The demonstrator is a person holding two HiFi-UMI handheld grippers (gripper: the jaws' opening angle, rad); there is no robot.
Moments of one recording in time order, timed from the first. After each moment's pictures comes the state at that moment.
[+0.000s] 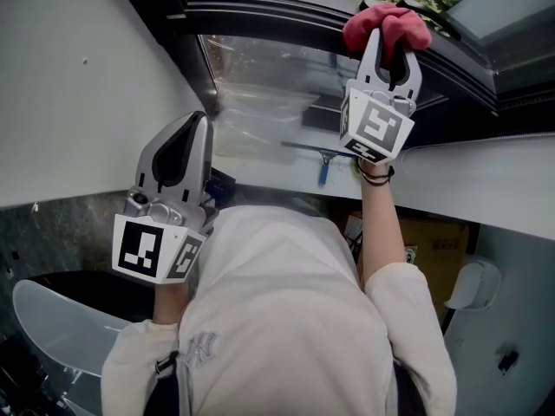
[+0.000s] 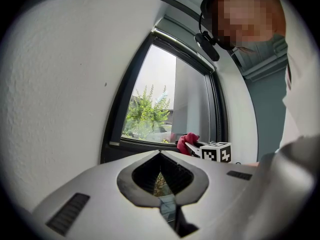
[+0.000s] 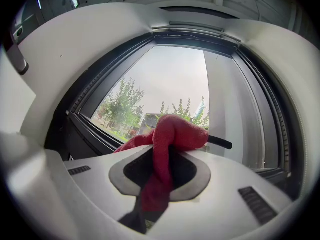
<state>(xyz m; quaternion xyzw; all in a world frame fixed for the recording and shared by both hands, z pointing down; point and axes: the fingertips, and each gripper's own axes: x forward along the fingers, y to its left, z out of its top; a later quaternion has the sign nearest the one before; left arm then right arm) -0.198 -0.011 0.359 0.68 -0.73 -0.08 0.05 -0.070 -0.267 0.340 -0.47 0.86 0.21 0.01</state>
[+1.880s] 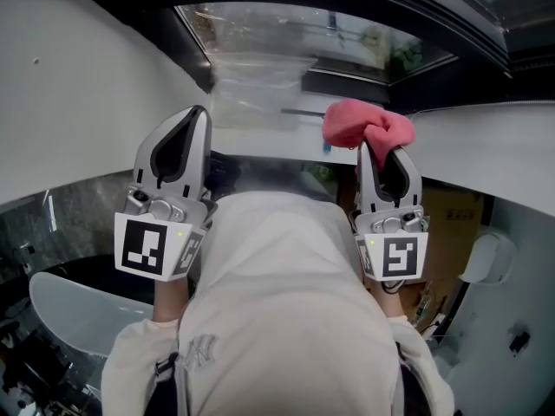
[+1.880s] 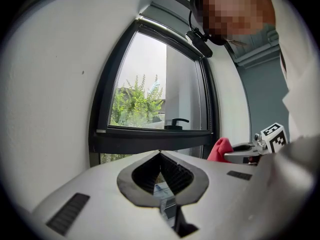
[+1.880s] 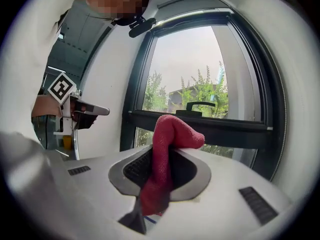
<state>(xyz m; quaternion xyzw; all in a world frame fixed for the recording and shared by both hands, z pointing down) -0.151 -0.012 0.388 0.70 -0.71 0.00 0.06 0.057 -0.091 0.425 -0.31 0.94 0.05 -0.11</state>
